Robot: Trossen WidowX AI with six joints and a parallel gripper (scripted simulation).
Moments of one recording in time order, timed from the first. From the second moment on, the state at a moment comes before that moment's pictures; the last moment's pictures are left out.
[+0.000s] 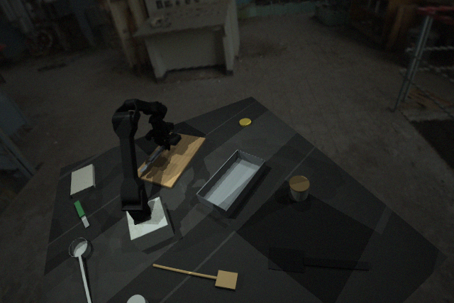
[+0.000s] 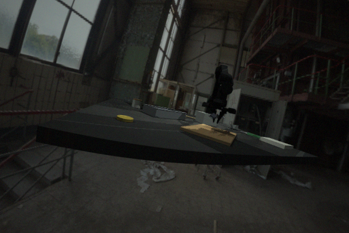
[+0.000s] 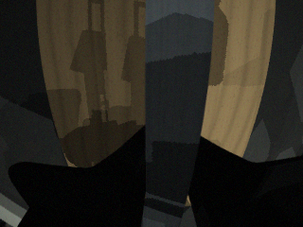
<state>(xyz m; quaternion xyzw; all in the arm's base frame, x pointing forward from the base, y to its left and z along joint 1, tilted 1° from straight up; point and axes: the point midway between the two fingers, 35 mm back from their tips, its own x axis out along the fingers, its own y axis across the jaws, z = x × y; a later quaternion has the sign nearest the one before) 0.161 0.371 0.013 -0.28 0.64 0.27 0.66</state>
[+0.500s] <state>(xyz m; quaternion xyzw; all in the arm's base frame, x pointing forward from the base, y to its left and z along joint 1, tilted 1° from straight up) 0.161 0.370 -0.004 -0.28 0.64 0.27 0.66</state>
